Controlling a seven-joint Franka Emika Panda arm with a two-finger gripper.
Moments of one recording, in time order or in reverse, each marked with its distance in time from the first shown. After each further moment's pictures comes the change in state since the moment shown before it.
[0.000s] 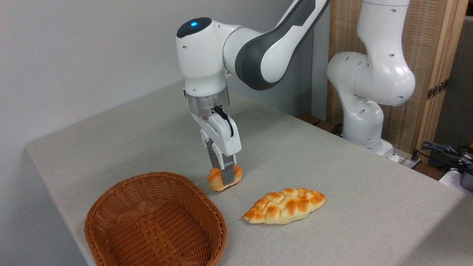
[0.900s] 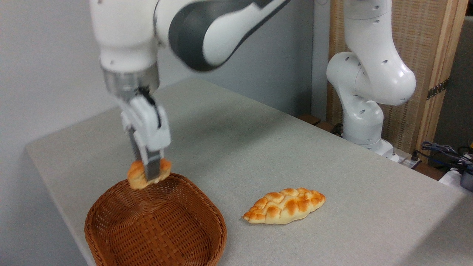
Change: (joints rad) arm 0.037 0.380 0.043 0.720 -0.149 -0.249 0.006
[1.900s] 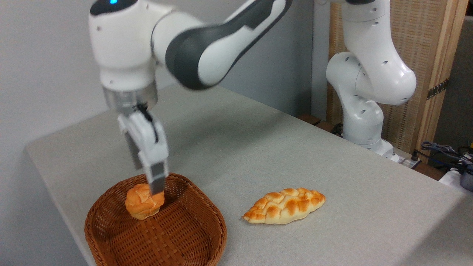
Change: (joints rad) arm 0.041 -0.010 -0.042 -0.032 0.000 -0.007 0.017
